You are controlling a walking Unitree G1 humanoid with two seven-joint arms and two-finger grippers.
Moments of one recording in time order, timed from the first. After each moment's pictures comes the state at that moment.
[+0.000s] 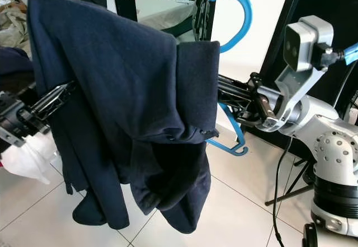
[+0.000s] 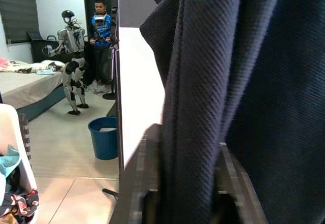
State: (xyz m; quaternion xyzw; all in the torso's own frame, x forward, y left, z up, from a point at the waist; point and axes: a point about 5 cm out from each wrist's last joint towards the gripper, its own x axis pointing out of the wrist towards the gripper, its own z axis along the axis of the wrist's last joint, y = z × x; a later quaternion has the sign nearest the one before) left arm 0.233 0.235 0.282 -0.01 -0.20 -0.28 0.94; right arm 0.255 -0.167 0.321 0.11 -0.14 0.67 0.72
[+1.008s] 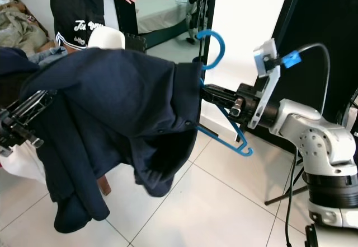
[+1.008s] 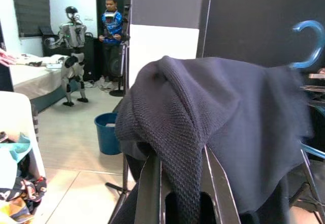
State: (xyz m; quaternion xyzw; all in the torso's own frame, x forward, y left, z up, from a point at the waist) left arm 0.219 0.250 0.275 -0.02 -0.20 -0.26 0.94; right arm 0.318 -0.183 0.276 0.10 0.00 0.46 0.88
